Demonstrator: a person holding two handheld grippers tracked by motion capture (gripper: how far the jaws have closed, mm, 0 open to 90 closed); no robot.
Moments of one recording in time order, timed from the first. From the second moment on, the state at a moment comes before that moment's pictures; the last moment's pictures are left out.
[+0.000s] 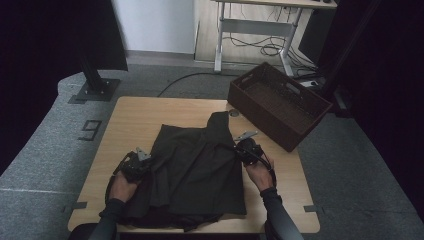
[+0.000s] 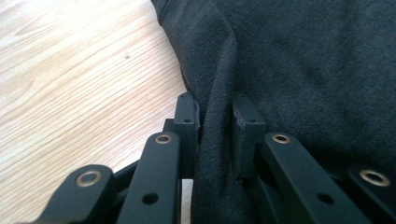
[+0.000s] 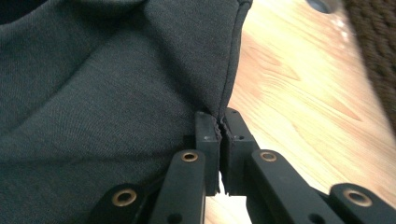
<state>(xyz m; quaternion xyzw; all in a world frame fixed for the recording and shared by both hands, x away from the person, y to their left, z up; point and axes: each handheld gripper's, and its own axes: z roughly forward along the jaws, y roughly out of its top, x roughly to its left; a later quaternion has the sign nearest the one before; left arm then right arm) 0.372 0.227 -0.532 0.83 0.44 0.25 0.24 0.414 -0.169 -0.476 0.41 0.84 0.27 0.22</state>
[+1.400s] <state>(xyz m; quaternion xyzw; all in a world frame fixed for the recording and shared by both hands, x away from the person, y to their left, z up) 0.333 0.268 -0.505 0.80 0.49 0.20 0.30 0.366 -0.202 -0.495 0.44 0.81 0.35 0.14</state>
